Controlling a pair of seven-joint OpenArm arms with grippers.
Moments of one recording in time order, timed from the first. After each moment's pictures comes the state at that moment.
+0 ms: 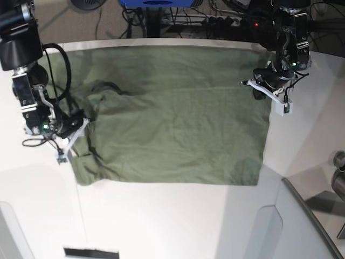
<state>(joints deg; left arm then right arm) 14.0 -13.4 -14.9 76.6 -22.4 -12.5 30.8 9.1 18.6 -13.9 70.2 18.3 0.6 -49.9</state>
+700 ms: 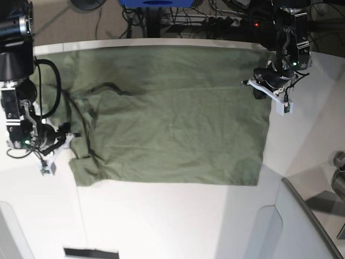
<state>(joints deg) 14.1 -13.6 -14.9 76.6 -22.4 -12.5 30.8 13.0 18.4 -5.0 65.6 18.4 5.4 -54.6</state>
